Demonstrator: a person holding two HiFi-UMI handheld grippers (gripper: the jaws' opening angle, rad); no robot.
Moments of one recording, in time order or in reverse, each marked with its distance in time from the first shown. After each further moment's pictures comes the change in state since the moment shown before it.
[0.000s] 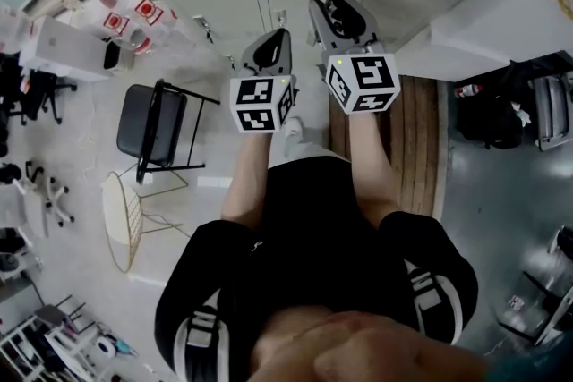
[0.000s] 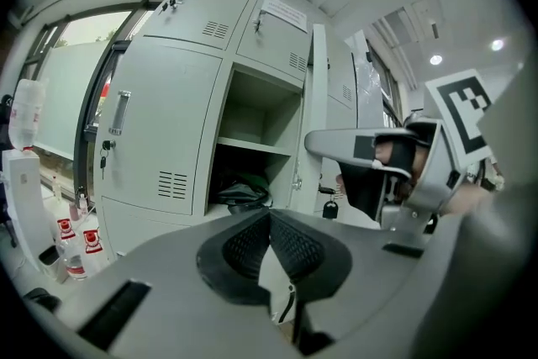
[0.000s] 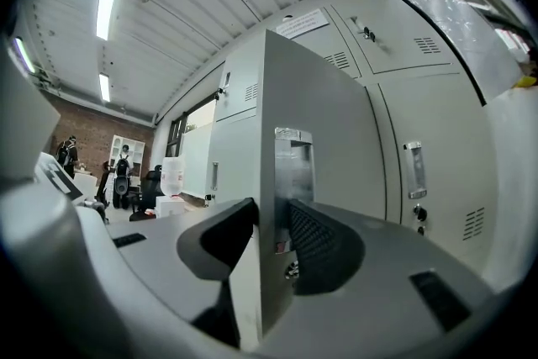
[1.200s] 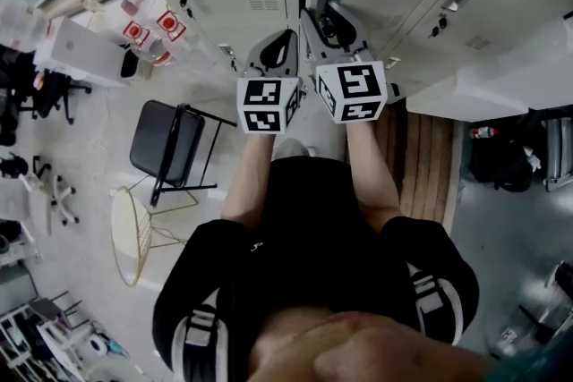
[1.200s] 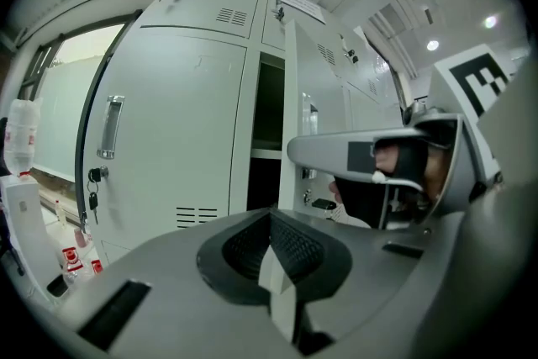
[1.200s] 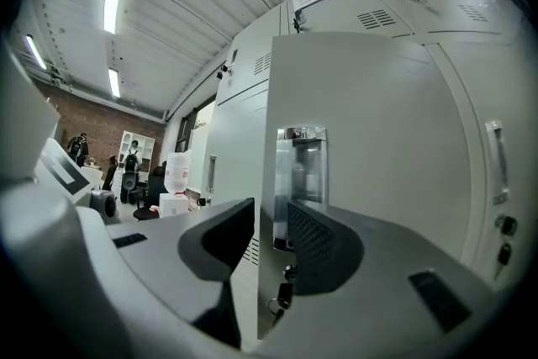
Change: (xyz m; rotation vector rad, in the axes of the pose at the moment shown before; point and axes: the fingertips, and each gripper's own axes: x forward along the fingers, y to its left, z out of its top) left arm 0.074 0.104 0.045 0.078 -0.030 0.057; right arm 0.138 0.028 -0.003 -0.036 0.004 0.079
